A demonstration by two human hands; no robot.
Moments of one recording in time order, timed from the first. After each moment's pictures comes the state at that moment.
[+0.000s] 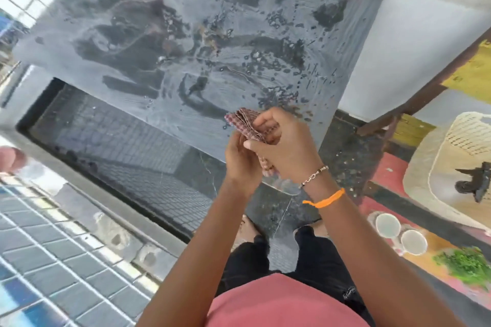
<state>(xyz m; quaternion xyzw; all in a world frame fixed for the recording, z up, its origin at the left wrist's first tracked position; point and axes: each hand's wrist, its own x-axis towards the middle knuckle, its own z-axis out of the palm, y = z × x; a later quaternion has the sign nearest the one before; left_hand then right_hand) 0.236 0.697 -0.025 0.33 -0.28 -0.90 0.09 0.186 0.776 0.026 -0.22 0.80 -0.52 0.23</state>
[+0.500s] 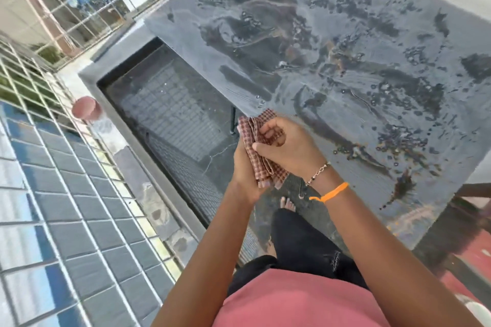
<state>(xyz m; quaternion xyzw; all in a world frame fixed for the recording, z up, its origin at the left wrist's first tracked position) 0.340 0.515 -0.034 0.31 -0.22 -0.91 0.15 0.256 0.573 0.005 -0.34 0.75 -0.46 0.34</state>
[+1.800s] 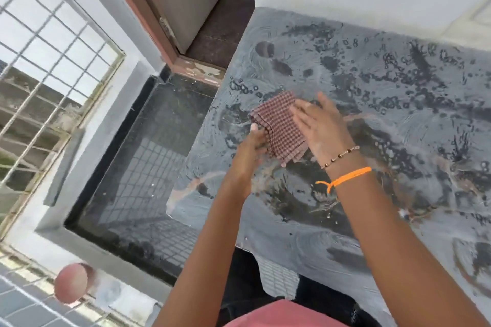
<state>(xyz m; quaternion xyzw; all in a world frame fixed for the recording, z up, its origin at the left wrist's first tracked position) 0.118 0.032 -0.022 0.35 -0.59 -0.72 -0.11 0.033 0.144 0.011 0.15 0.51 -0.81 0.25</state>
